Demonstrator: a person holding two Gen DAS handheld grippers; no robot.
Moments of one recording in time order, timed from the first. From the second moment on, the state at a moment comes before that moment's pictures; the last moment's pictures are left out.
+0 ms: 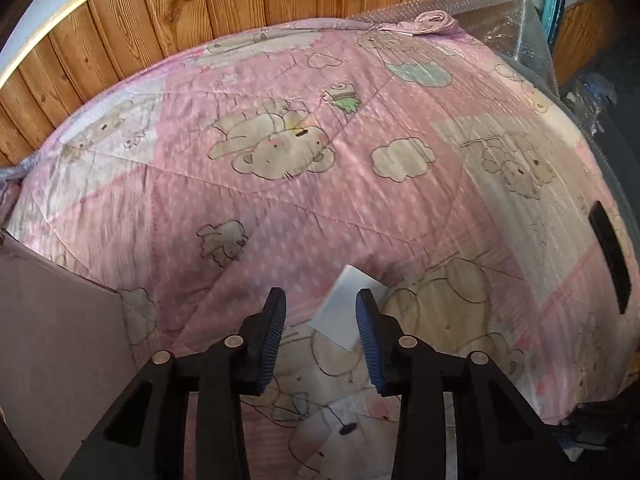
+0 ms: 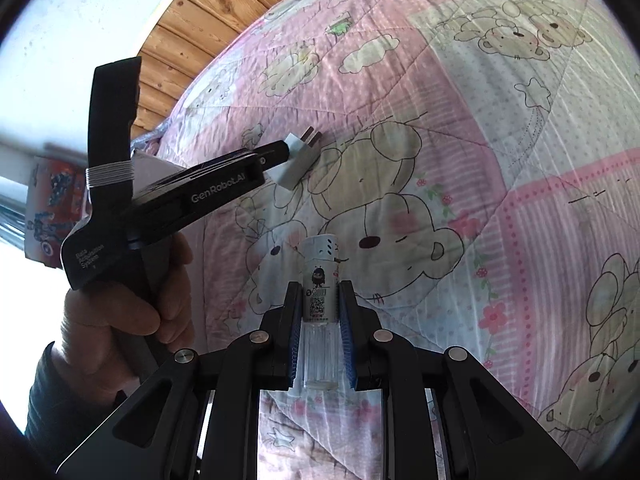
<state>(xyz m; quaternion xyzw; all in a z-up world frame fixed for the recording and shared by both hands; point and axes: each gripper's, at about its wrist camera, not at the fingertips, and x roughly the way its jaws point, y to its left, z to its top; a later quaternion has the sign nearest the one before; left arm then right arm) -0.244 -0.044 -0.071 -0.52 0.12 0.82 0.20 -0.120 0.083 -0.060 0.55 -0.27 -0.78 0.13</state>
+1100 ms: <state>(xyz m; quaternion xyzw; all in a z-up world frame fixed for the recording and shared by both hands) -0.153 -0.047 -0.013 -0.51 0.08 0.82 0.25 -0.101 0.079 -0.044 0.53 -0.24 -0.81 0.10</state>
